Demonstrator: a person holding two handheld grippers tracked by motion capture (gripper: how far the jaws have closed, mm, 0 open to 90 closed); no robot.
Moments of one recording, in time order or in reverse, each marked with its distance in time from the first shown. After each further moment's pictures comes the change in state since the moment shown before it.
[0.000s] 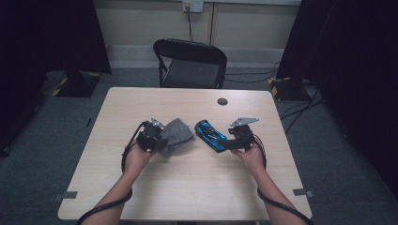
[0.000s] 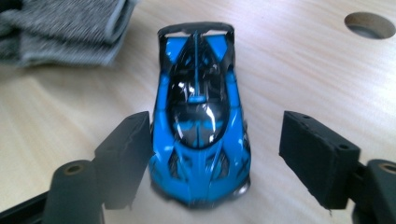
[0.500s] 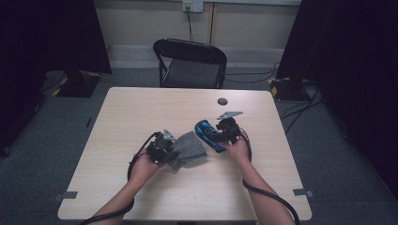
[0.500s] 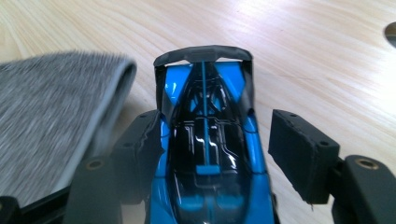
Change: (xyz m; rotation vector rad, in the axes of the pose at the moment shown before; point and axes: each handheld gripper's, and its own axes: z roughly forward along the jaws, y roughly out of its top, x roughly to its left) left arm -0.048 -0.009 0.001 0.014 -0.137 0.152; right arm 0.007 0.023 0.048 0.047 -0.009 0.004
